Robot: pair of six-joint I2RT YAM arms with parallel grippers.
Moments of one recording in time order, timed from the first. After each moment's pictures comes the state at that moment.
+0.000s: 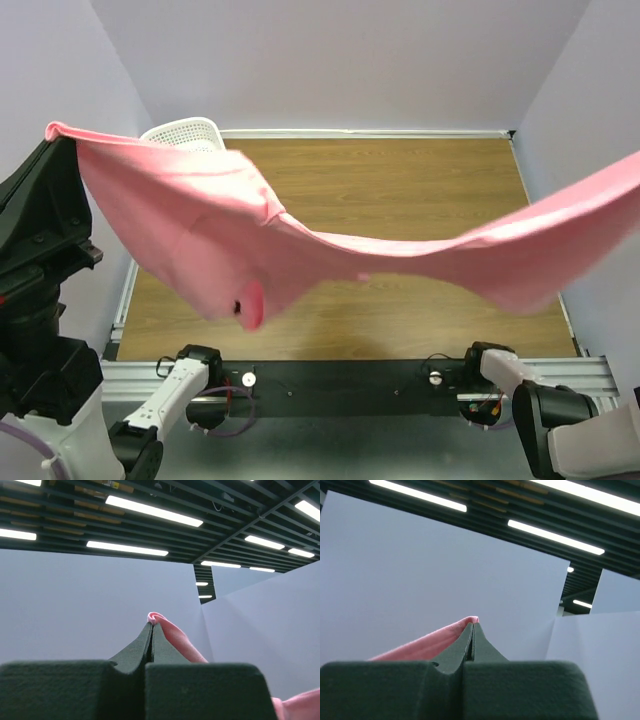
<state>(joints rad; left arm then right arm) -0.18 0.80 1.83 0.15 0.34 -0.29 -0.18 1.09 2.53 -0.43 -0.33 -0.05</state>
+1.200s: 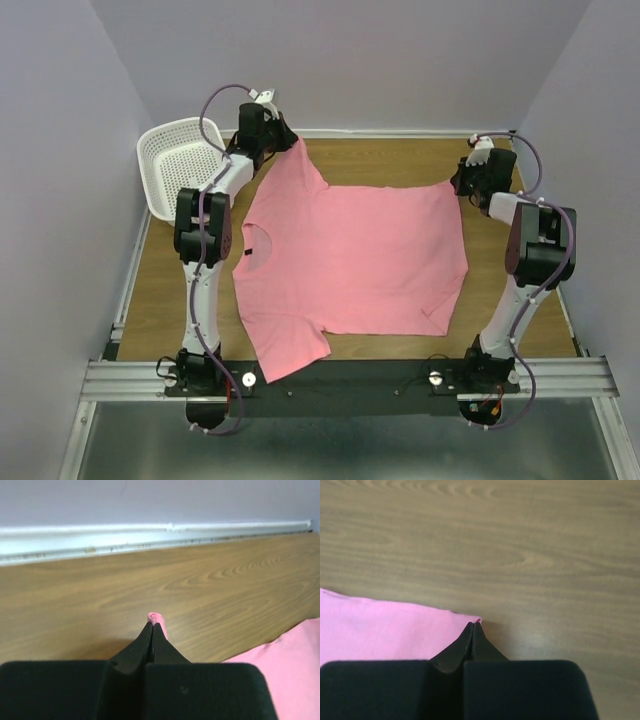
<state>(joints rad) -0.17 2.31 1.86 0.11 0.35 -0.38 -0.15 1.97 1.18 0.27 -0.36 -0.13</state>
